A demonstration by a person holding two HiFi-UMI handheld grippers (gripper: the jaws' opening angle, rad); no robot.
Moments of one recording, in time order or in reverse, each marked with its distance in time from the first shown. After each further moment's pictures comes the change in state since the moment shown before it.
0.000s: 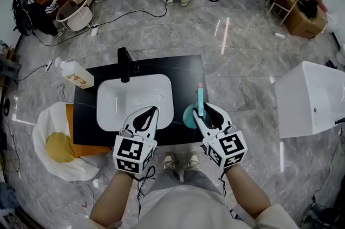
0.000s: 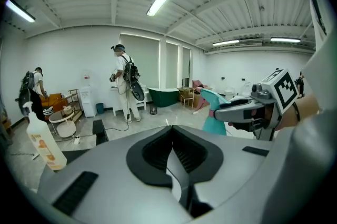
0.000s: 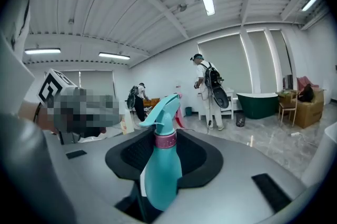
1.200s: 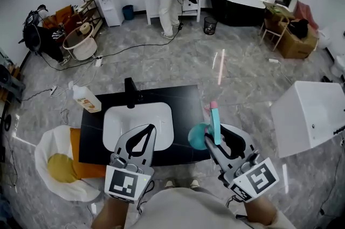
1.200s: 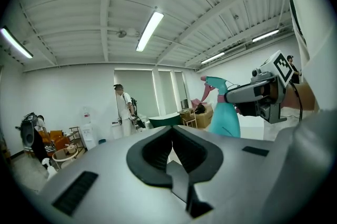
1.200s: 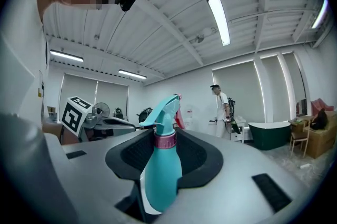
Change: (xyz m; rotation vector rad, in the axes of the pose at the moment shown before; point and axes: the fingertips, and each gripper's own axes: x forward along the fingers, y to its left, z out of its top) left arm -0.101 -0.036 0.142 0.183 -0.320 0.039; right arm -0.124 0.058 0.157 -0.167 -0.245 0.105
